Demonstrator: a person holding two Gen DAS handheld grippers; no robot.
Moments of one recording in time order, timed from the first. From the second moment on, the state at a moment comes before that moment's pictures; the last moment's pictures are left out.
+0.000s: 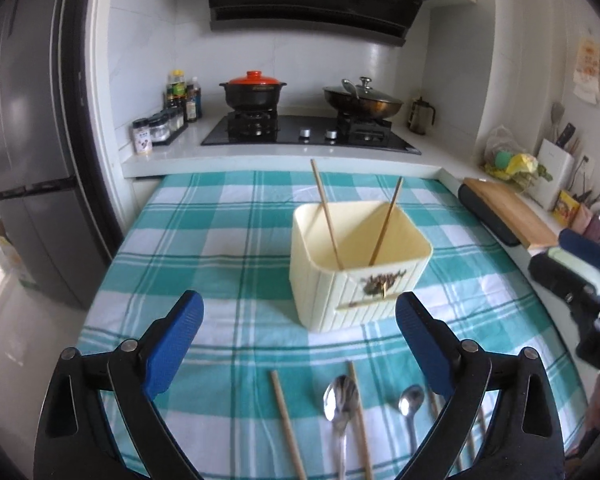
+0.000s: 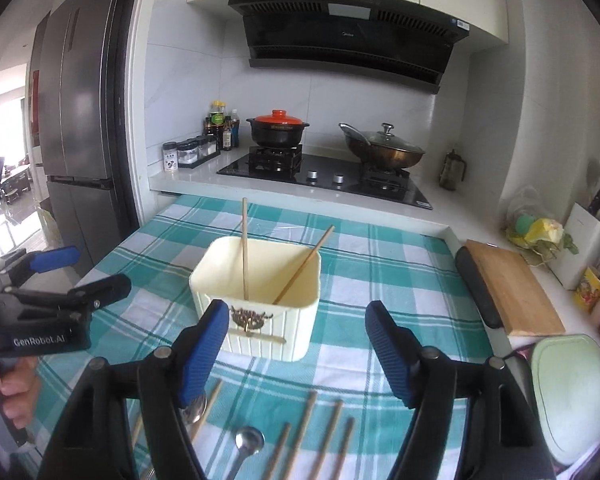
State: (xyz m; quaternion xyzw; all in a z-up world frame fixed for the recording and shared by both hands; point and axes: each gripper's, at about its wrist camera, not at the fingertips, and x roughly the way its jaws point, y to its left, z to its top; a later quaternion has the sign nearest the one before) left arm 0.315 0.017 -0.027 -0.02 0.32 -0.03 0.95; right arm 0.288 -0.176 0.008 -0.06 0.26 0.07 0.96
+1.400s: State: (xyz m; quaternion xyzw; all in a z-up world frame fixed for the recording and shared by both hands) left arm 0.194 -0.017 -0.037 -0.02 0.31 0.00 0.95; right arm 0.168 -0.187 -0.020 -0.07 0.23 -0.01 0.97
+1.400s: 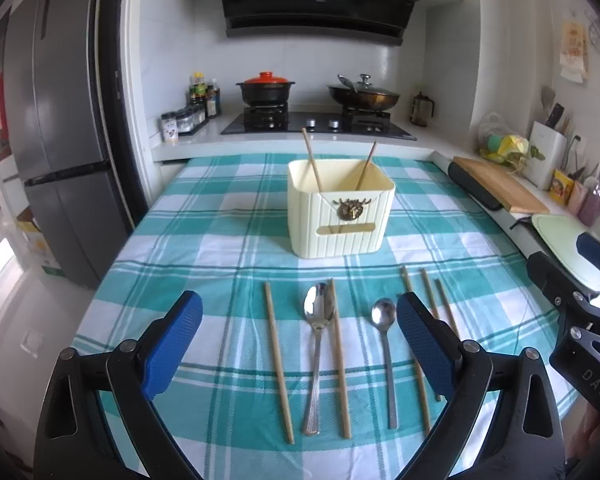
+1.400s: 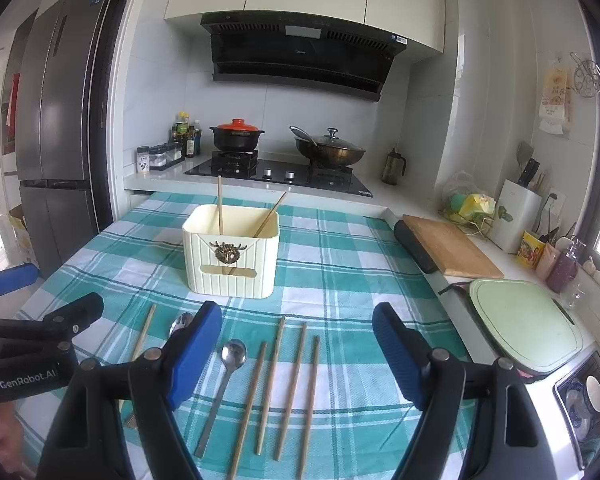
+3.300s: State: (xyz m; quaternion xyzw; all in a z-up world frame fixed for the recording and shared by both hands) left arm 0.207 -0.017 -0.062 0.00 0.34 0.00 0.94; right arm 0.184 -0.197 -0.045 -0.08 0.27 -0.04 0.96
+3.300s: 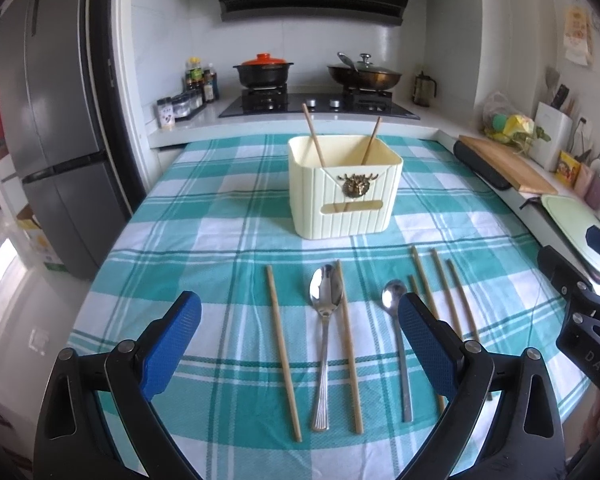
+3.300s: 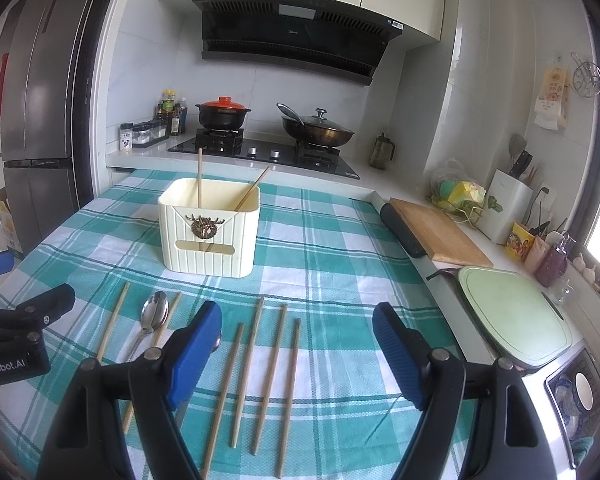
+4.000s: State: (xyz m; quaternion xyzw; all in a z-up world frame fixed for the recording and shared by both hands) left arm 0.226 0.019 -0.098 0.02 0.37 0.03 0.93; right arm 0.203 -0.240 -0.071 -0.03 0.29 -0.03 0.96
